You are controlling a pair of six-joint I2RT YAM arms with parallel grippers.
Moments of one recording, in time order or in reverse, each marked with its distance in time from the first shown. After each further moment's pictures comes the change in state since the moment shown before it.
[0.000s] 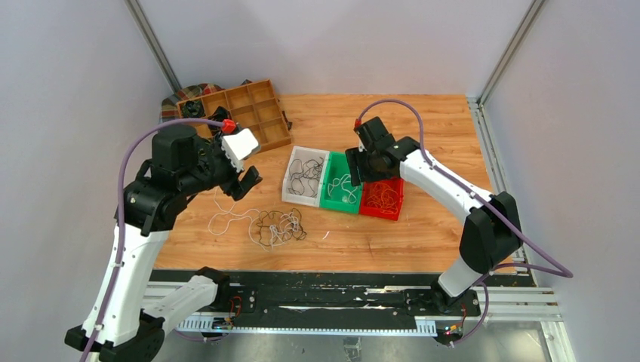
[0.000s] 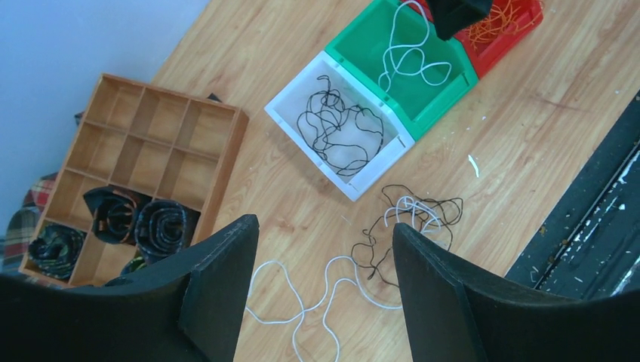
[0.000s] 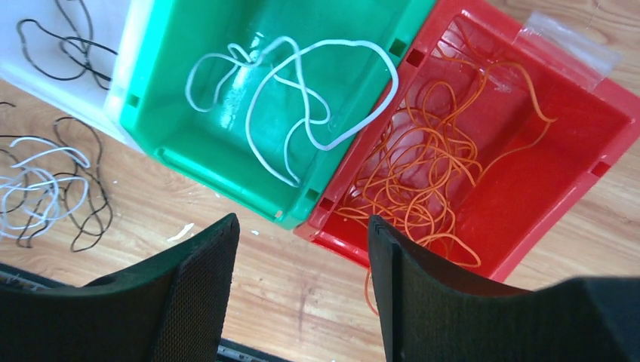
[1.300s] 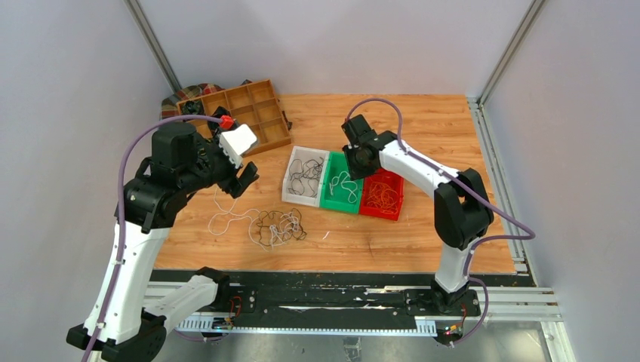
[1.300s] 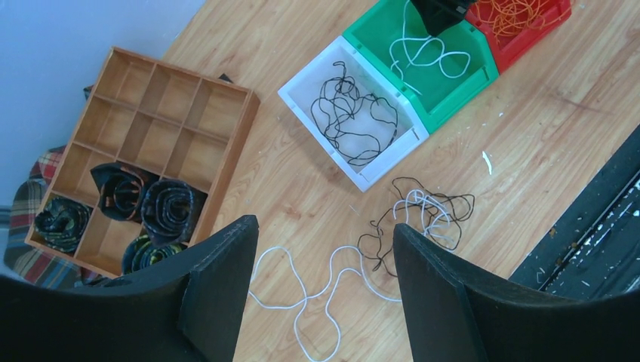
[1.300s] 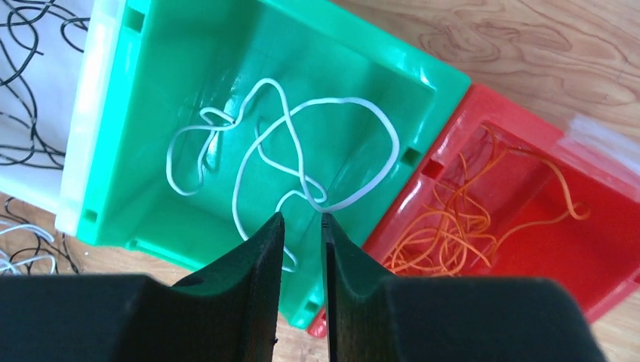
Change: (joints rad) left arm 0.021 0.023 0.014 -0.015 -0.037 -0.018; right arm -0.004 0.232 0.169 -0.012 0.035 0.002
